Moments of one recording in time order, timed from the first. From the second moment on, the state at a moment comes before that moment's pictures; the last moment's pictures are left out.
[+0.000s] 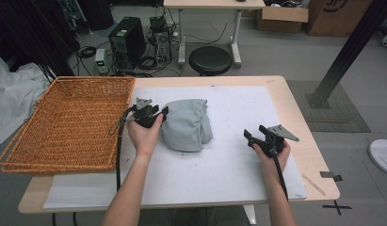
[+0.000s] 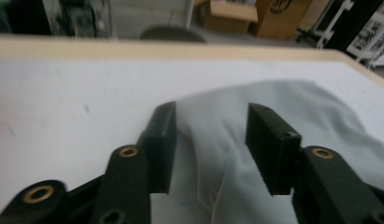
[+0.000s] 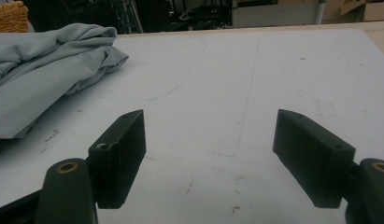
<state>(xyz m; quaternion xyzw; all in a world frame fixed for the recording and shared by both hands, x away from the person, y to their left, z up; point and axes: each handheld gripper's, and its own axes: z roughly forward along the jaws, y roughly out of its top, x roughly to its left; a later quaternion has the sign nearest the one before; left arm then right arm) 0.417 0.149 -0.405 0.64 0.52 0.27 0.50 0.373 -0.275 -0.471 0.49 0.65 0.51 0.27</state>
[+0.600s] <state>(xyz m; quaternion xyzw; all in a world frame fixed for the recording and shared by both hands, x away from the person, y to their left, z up) 0.336 0.157 -0.453 0.63 0.41 0.38 0.53 0.373 -0.275 -0.471 0.50 0.64 0.51 0.28</state>
